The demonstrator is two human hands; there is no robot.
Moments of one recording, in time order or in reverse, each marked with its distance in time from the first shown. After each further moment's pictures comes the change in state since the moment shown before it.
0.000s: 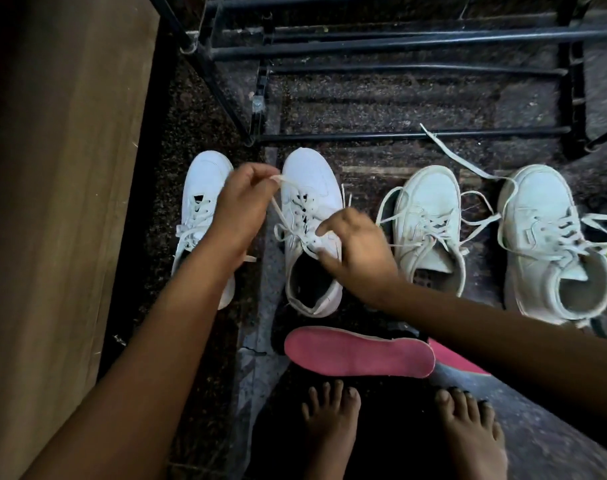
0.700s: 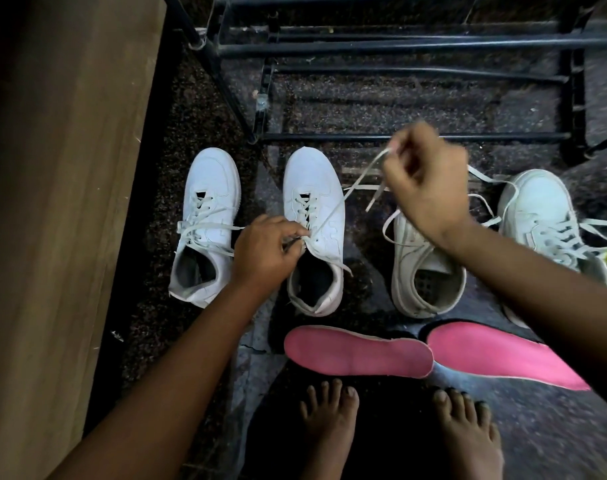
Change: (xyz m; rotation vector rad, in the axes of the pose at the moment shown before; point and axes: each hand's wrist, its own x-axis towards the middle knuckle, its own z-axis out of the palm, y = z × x) left_hand 0.126 0.129 -0.173 0.200 0.165 0.350; right_hand 0.019 -0.009 -0.094 0.158 0.496 -0.120
